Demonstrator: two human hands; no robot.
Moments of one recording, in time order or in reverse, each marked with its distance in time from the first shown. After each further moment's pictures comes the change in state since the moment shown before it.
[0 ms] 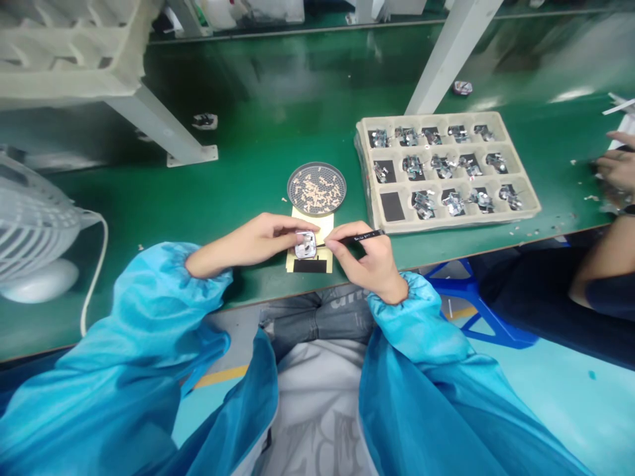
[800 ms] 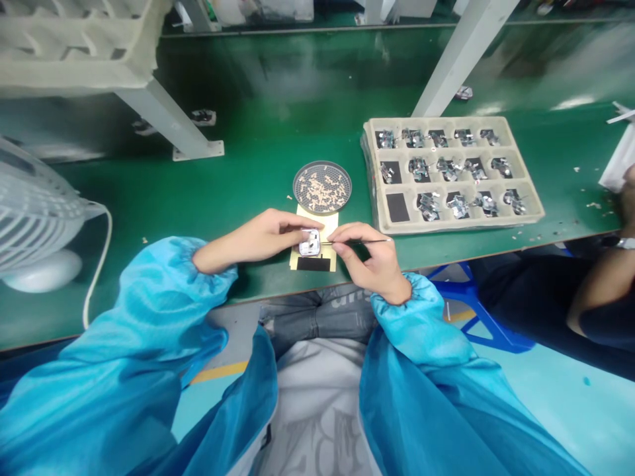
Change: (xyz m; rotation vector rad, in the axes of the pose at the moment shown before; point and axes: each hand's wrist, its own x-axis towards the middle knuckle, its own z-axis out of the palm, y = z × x) left_hand 0.000 0.007 0.002 -0.007 0.021 -0.017; right_hand -0.001 0.005 -0.001 0.103 -0.043 -0.058
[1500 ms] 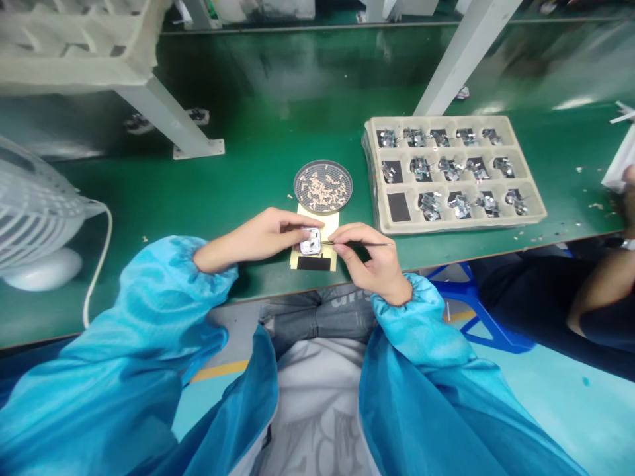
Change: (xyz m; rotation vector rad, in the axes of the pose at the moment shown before) left_hand 0.000 -0.004 0.001 -0.011 0.020 0.012; right_hand 0.000 -0.003 0.000 -0.028 -0.007 -0.020
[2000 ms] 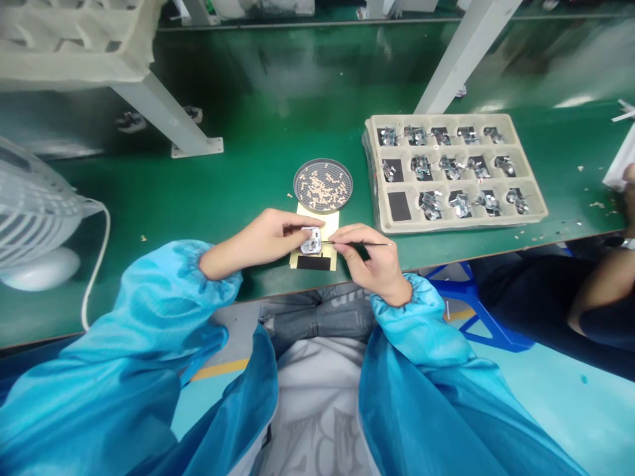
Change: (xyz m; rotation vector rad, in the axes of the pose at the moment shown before) left_hand -0.004 -0.005 0.010 0.137 0.102 0.053; right_hand -0.003 0.002 0.001 -0.041 0.020 -0.022
